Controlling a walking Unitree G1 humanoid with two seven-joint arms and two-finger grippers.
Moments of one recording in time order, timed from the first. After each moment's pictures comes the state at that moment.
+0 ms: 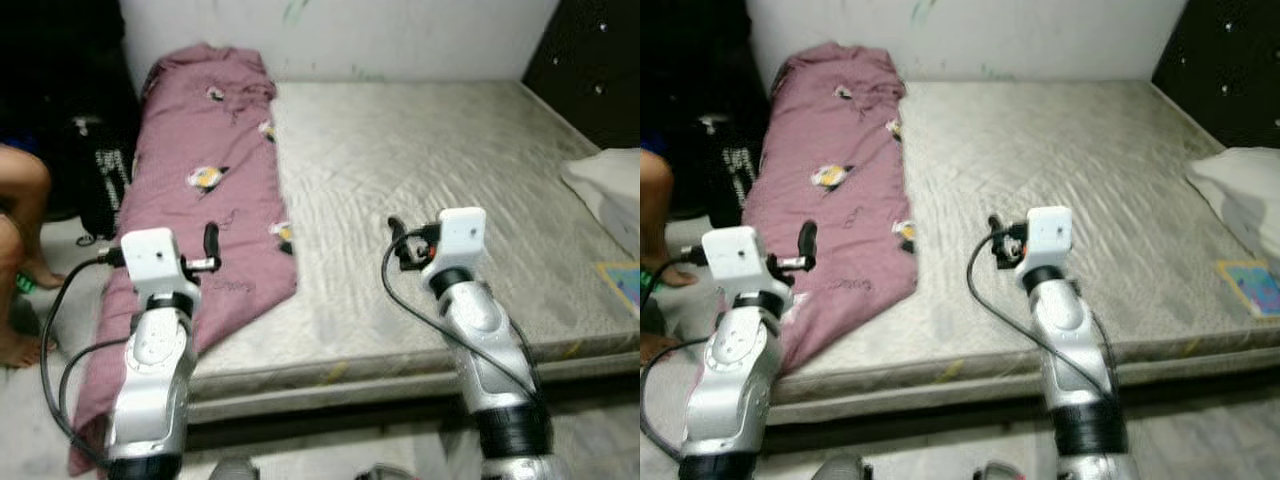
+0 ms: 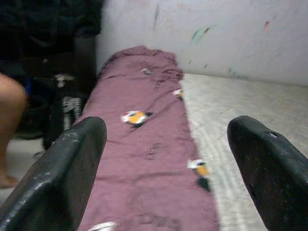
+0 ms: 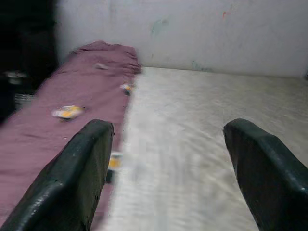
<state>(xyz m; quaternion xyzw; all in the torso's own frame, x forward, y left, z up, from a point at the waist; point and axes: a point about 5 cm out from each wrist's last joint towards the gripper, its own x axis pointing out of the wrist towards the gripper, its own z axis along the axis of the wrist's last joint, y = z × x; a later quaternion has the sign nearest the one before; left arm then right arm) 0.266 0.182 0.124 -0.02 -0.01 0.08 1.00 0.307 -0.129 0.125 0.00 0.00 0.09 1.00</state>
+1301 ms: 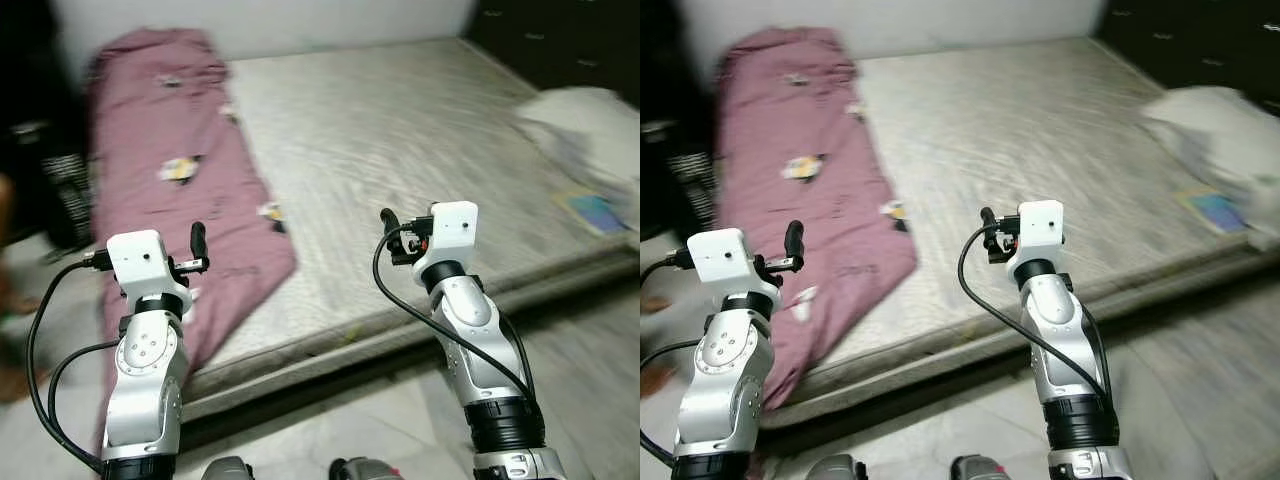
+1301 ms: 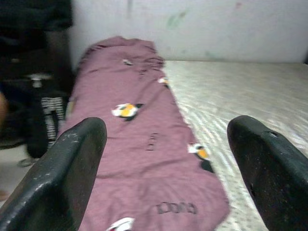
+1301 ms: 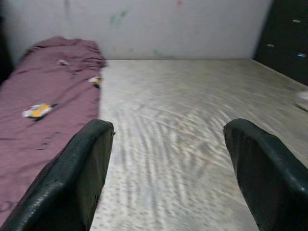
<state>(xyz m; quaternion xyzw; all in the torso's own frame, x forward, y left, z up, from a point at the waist) 0.266 0.184 0.126 -0.02 -0.01 0.10 0.99 0.311 -0.135 0.130 0.00 -0.01 0.07 1.00</state>
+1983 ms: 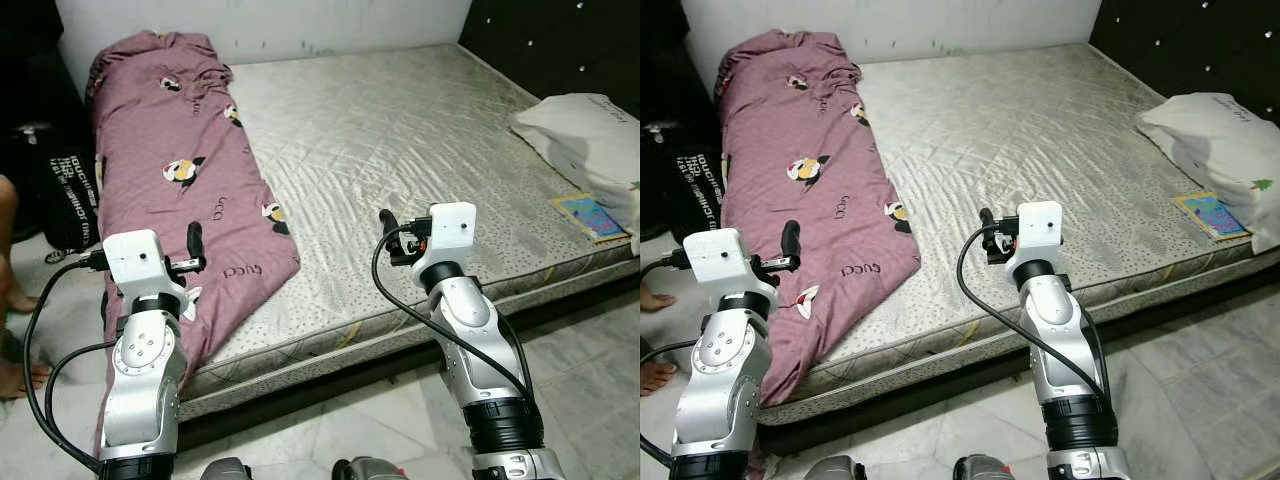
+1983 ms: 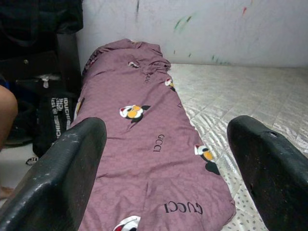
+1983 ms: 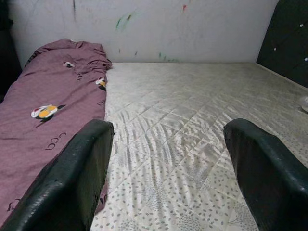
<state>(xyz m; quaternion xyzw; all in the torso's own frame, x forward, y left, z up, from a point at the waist) 0.267 0.184 0.127 -0.02 -0.01 0.09 1.00 0.311 -0.134 0.129 0.00 -0.01 0.07 1.00</state>
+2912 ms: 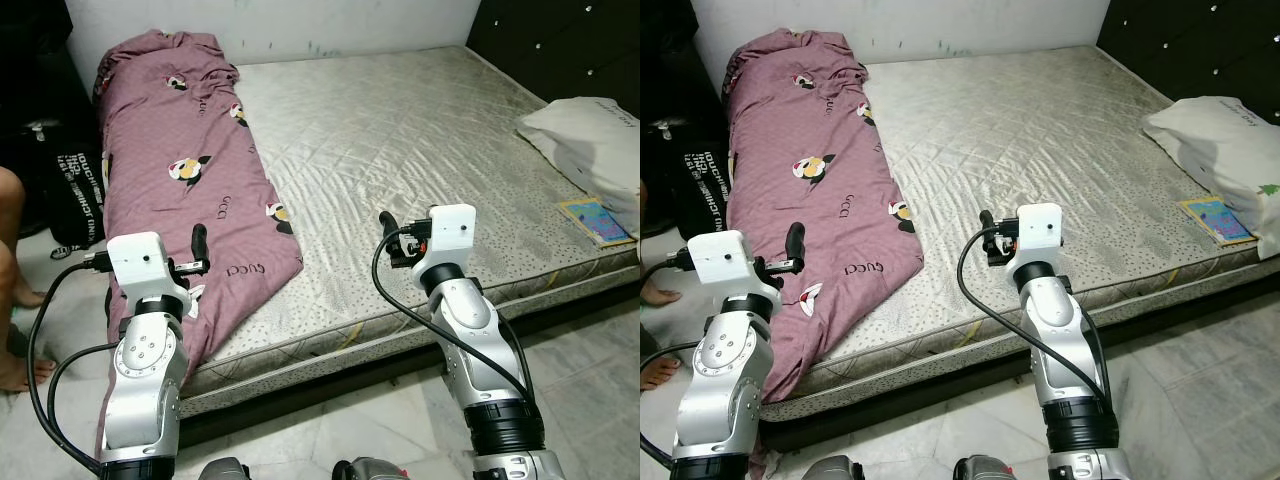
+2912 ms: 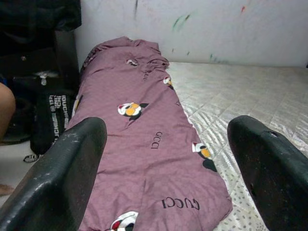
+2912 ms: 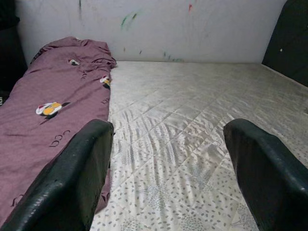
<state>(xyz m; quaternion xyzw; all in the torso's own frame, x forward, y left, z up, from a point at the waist) 0.265 0.180 0.126 -0.03 -0.01 0.07 1.00 0.310 -0.135 0.128 -0.01 -0.01 0.07 1.00</state>
